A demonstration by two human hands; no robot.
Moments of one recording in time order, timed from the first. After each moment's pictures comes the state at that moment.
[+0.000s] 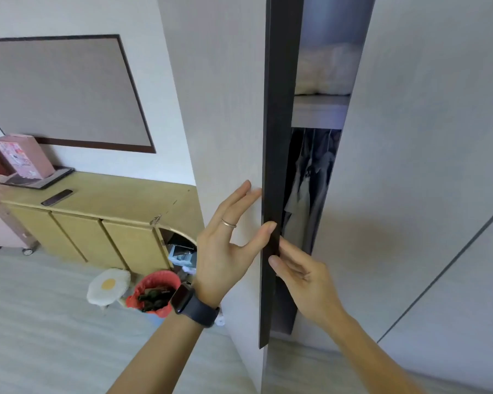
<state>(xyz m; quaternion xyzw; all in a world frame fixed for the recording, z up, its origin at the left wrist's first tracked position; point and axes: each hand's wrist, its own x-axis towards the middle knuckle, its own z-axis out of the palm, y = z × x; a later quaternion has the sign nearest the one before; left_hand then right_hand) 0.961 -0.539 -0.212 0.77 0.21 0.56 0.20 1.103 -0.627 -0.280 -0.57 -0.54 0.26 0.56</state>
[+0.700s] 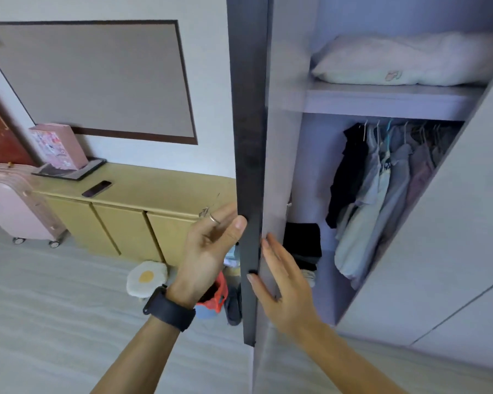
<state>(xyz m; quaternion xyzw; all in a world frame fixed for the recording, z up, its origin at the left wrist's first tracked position) 0.672 -0.423 -0.216 0.66 0.16 0.47 0.56 0.820 -0.500 -0.336 -0.54 -0.65 -0.05 0.54</state>
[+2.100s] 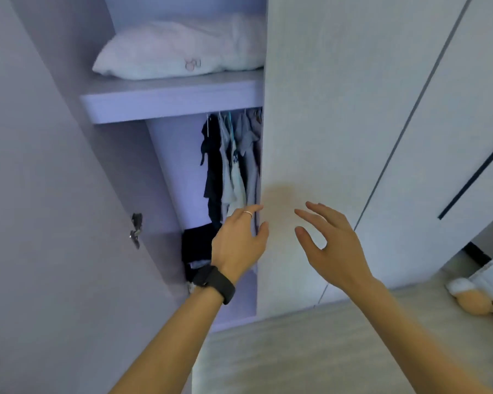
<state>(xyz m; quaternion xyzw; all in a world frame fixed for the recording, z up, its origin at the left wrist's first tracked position) 1.066 -0.498 -0.279 0.88 0.27 0.24 0.30 1.178 -0.666 -0.283 -0.81 -0.43 -0.10 0.38</state>
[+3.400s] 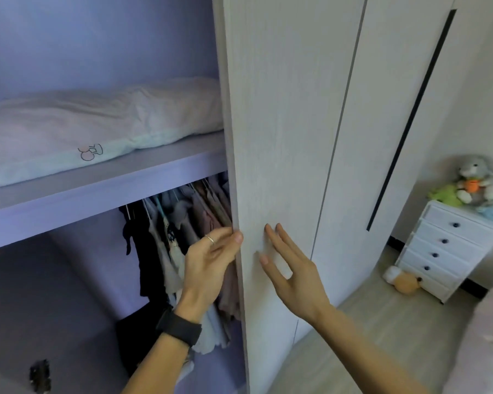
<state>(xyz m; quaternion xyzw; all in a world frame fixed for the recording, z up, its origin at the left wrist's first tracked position) 1.176 -0.432 -0.211 0.67 0.03 0.24 0.70 1.246 -0.601 -0.269 -0.79 -0.32 -0.12 0.50</state>
